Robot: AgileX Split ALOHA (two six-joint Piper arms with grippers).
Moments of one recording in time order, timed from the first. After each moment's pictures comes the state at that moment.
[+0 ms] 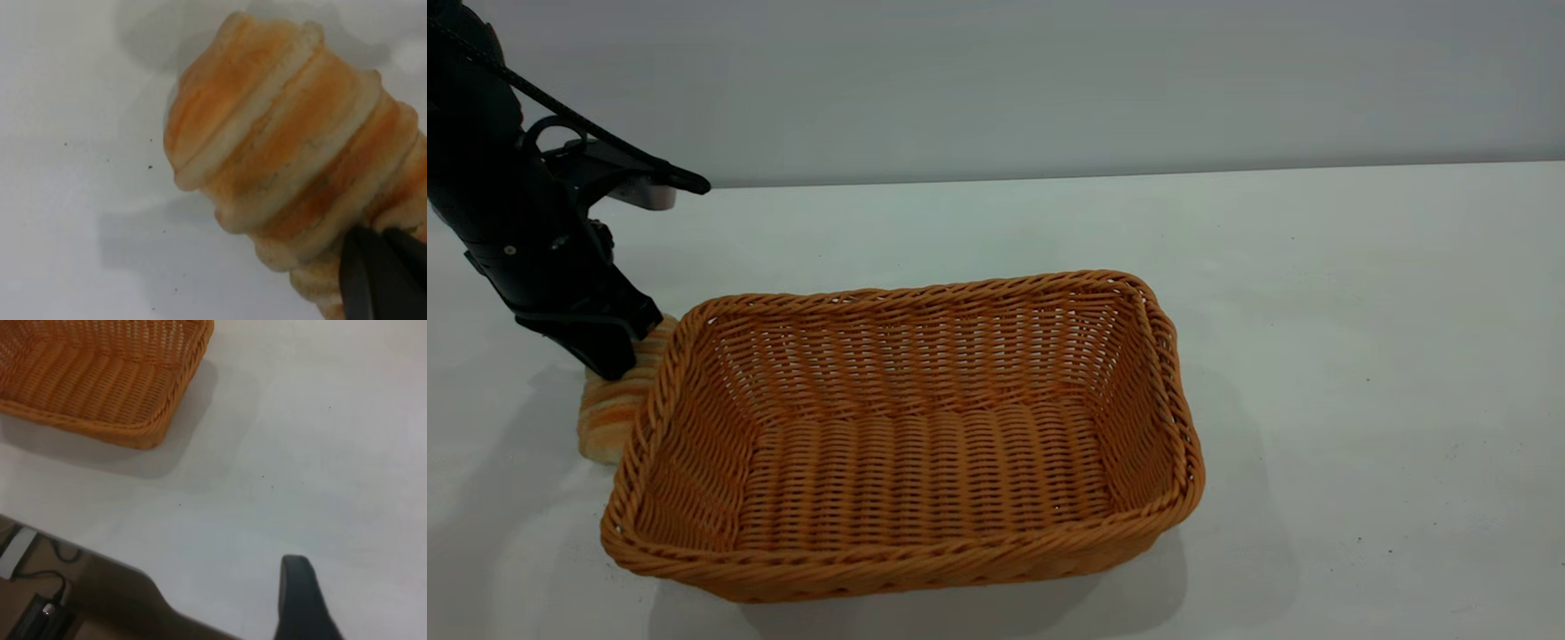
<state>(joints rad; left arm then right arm) -0.03 2.21 -1.28 -0.07 0.40 0.48 0.37 0.09 -0.49 0.04 1.11 0.00</state>
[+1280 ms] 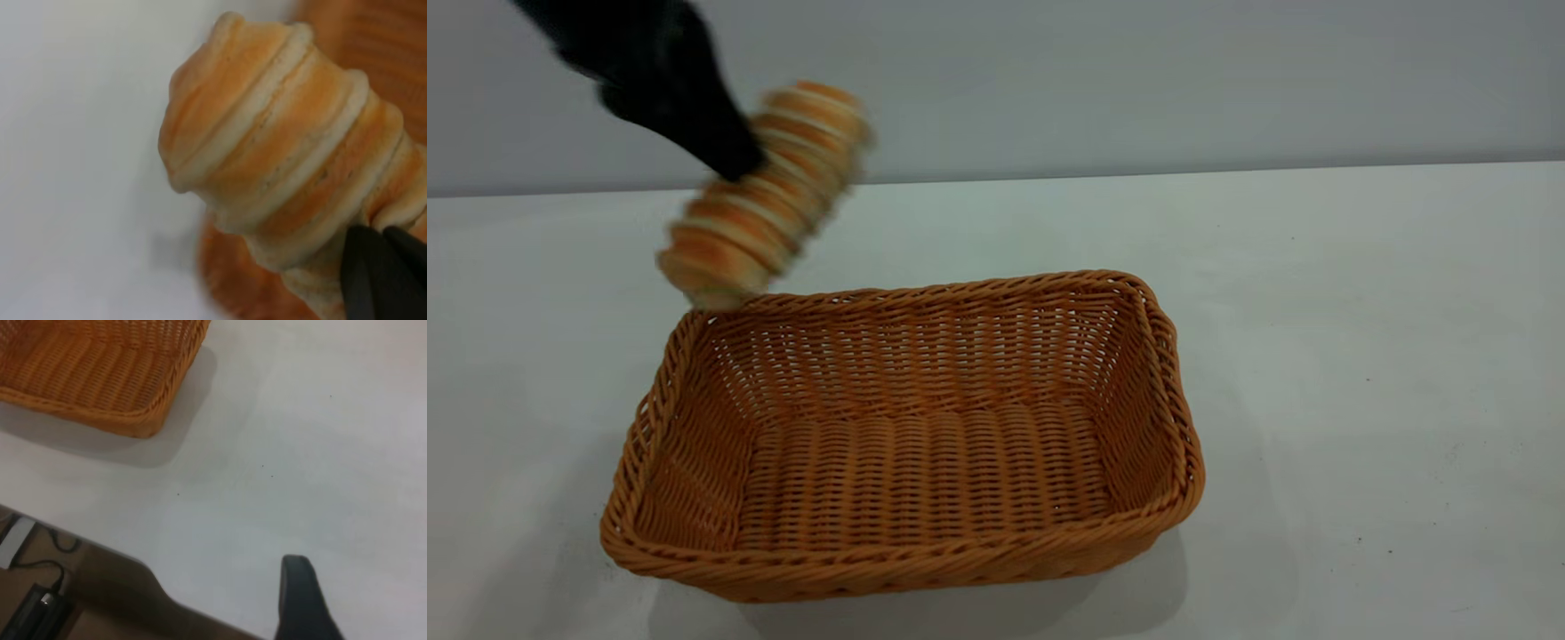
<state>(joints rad) -0.29 1.79 -1.29 -0.37 0.74 1.07 0.37 0.09 -0.48 0.04 1.12 0.00</state>
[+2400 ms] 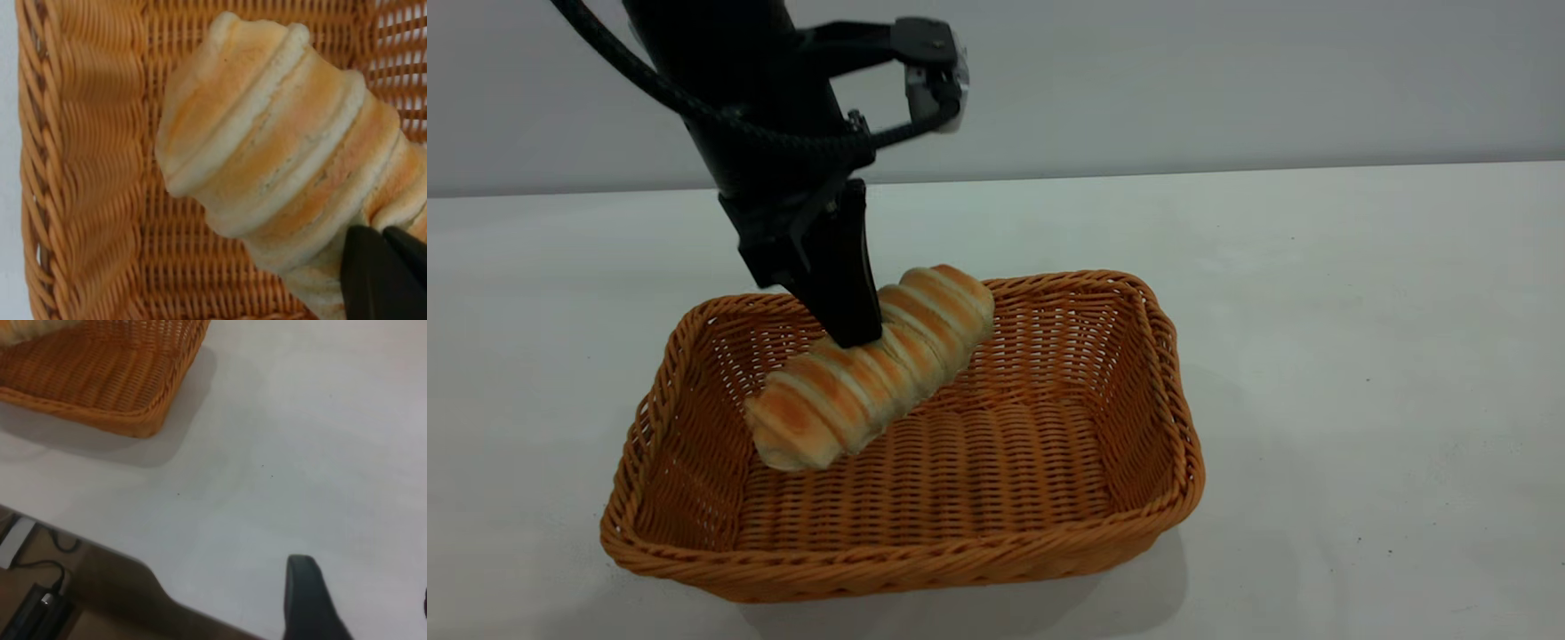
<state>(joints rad) -0.44 2.02 -1.37 -0.32 0.86 1.12 0.37 0.09 -0.48 0.04 1.12 0.00</state>
